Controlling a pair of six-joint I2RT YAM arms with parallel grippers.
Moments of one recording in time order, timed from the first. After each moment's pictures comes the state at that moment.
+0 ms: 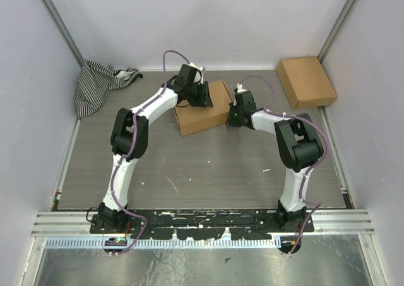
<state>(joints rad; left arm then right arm) -0.52 2.29 1.94 -0.42 0.30 -0.44 0.34 1.92 1.15 -0.06 -0.07 0.41</state>
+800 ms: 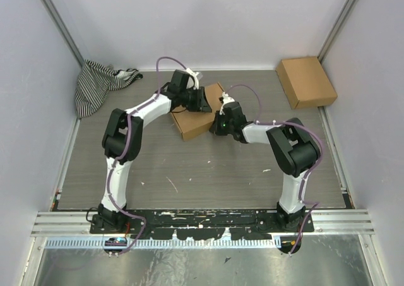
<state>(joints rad) -0.49 2.21 1.73 -0.24 0.48 -0.44 0.46 1.92 1.00 0.28 -0.16 0.47</state>
